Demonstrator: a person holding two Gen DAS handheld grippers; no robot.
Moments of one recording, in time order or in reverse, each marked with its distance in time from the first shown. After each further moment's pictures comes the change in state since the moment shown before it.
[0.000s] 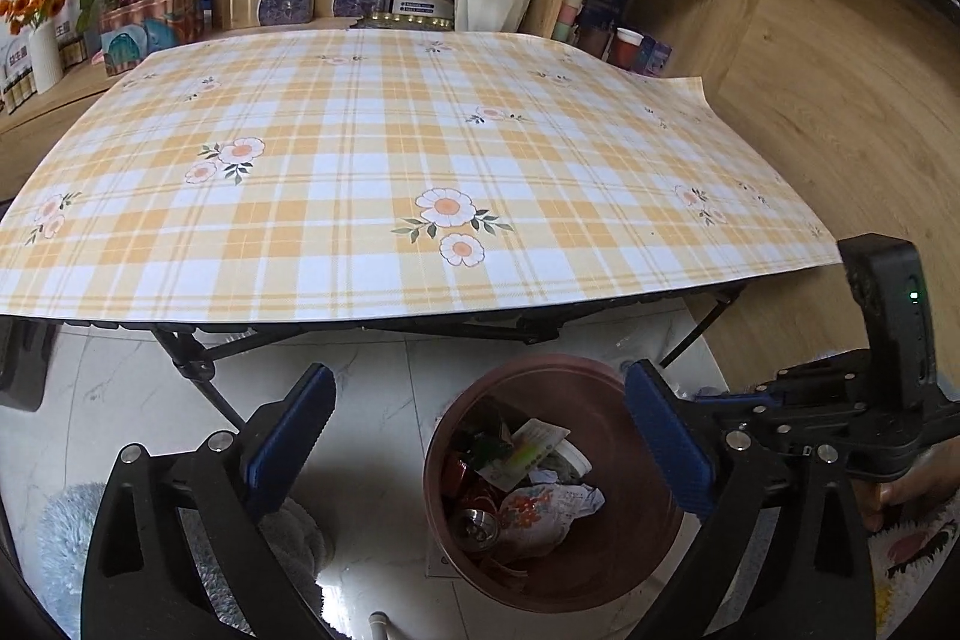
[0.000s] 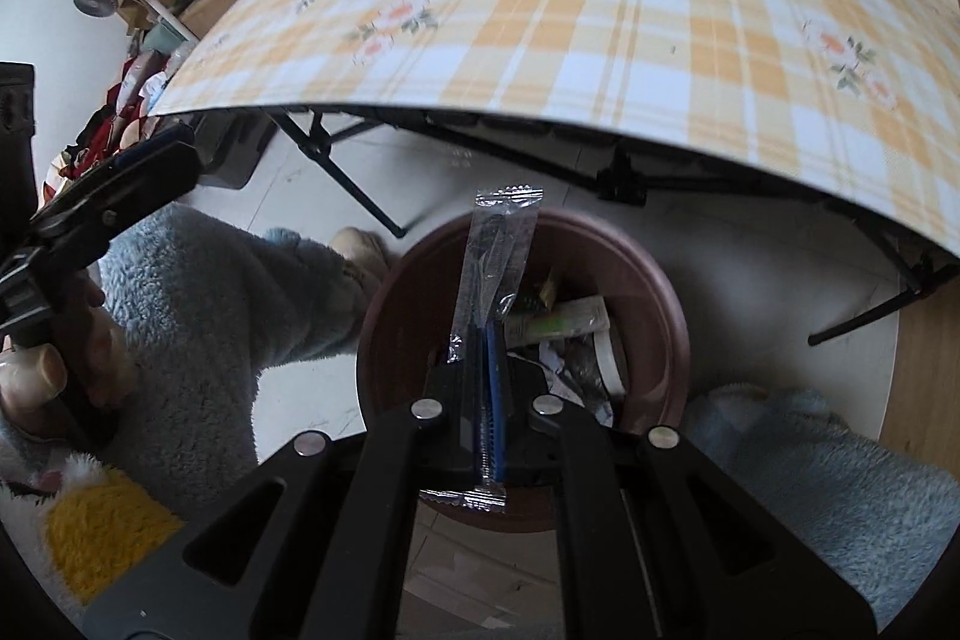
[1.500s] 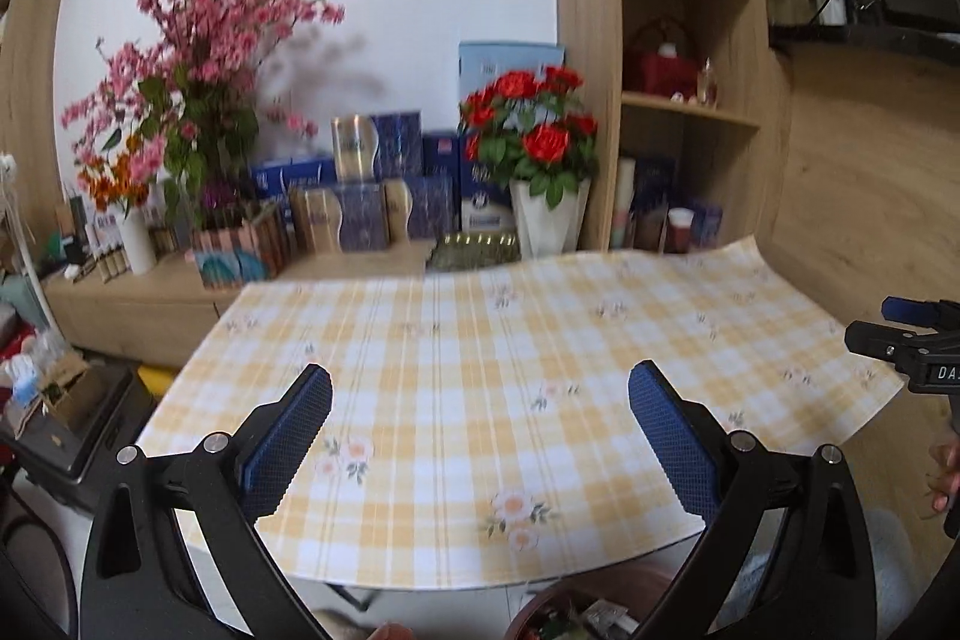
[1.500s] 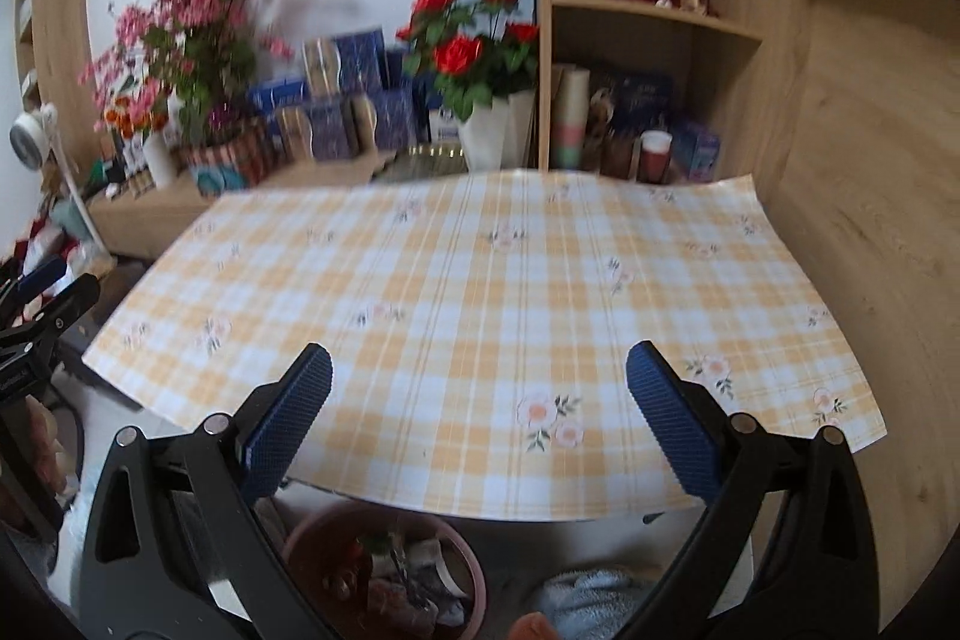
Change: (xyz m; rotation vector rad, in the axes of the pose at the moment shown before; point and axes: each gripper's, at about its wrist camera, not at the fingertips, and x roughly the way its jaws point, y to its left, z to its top) left arm -0.116 -0.042 0.131 0.095 -0.419 0.238; right arm -0.228 -0.033 0.084 0.067 -0.611 -0.344
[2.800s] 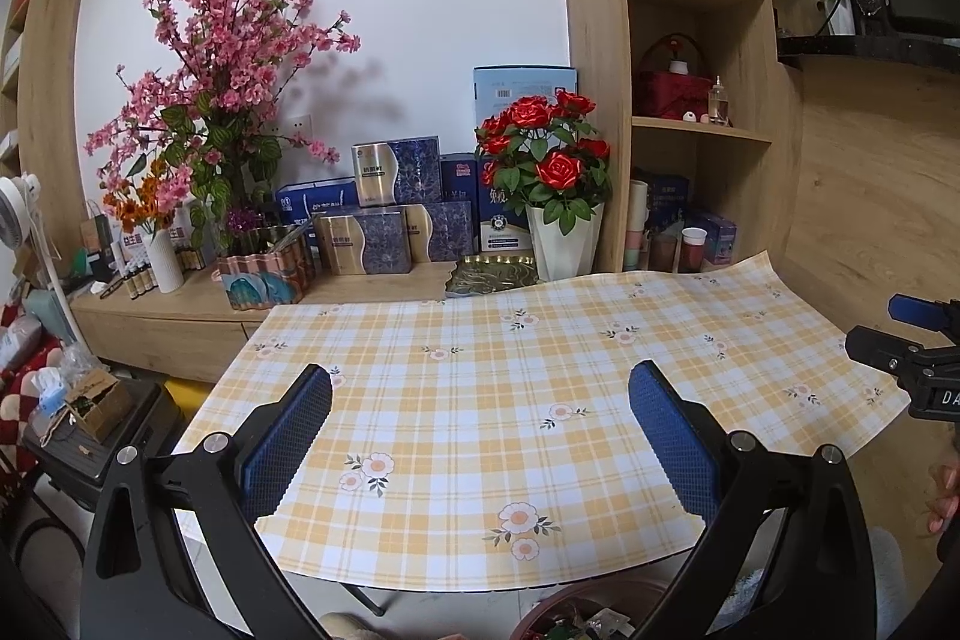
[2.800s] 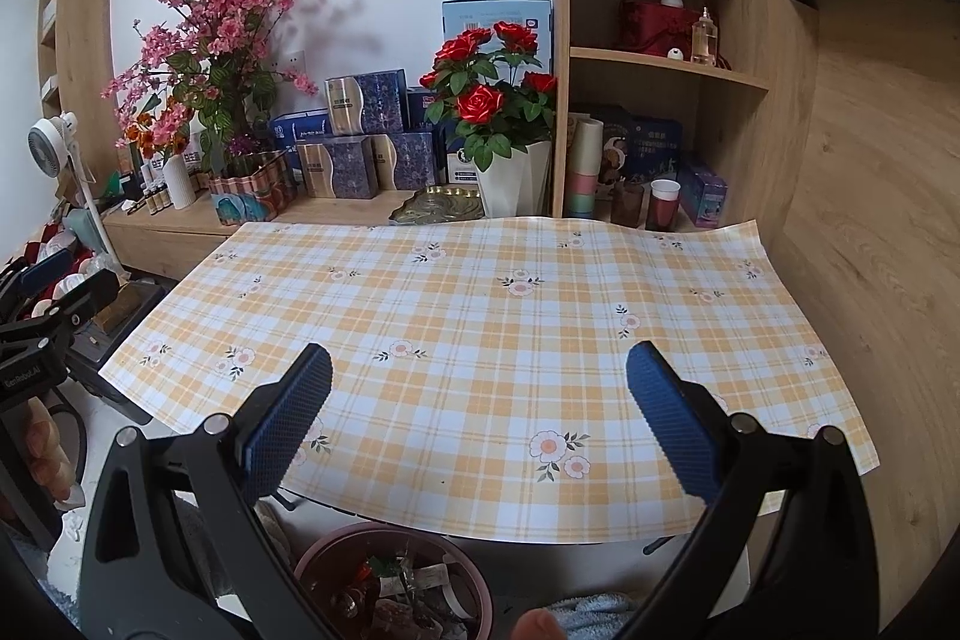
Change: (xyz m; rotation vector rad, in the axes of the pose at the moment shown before) left arm -0.025 -0.009 0.021 0.015 -0.016 0.074; right arm -0.030 0.015 0.014 -0.040 -0.073 0.019
